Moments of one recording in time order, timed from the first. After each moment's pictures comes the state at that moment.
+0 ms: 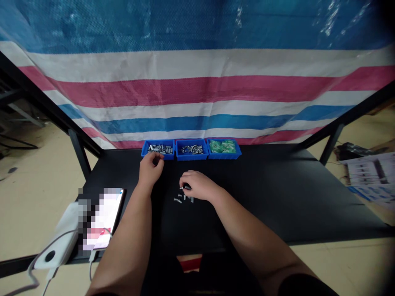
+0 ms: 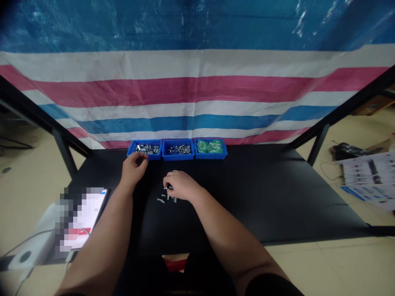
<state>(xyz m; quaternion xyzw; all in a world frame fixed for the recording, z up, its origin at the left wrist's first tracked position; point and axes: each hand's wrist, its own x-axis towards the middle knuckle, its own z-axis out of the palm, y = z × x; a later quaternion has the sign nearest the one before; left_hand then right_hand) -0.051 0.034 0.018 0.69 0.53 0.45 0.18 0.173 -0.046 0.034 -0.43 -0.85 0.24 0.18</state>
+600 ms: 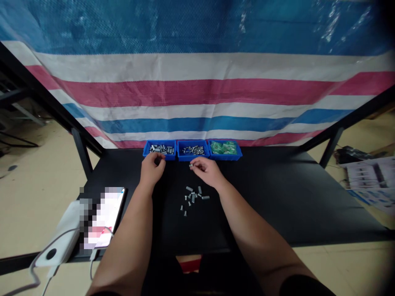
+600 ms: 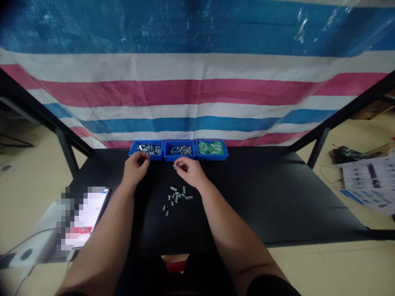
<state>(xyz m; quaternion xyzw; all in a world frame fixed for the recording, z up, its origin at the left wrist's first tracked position) -0.051 0.035 0.018 0.69 0.53 0.45 0.18 0.204 -0.021 0.016 -0.48 -0.64 0.38 0.46</state>
